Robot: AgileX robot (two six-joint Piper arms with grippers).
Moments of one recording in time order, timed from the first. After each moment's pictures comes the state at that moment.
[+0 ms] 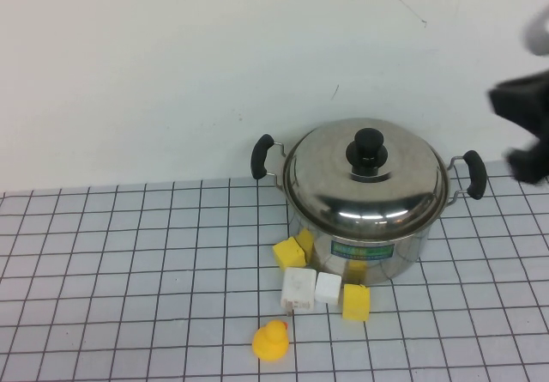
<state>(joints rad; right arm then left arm) 0.45 1.16 -1.04 0.09 0.47 -0.32 0.08 -0.02 0.02 -0.13 0.36 -0.21</state>
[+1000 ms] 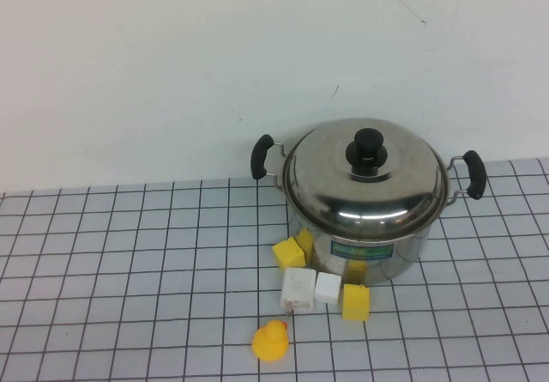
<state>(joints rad) 0.24 0.09 -0.11 -0.13 0.37 -0.10 0.08 -0.02 0.02 -0.13 0.36 -0.20</state>
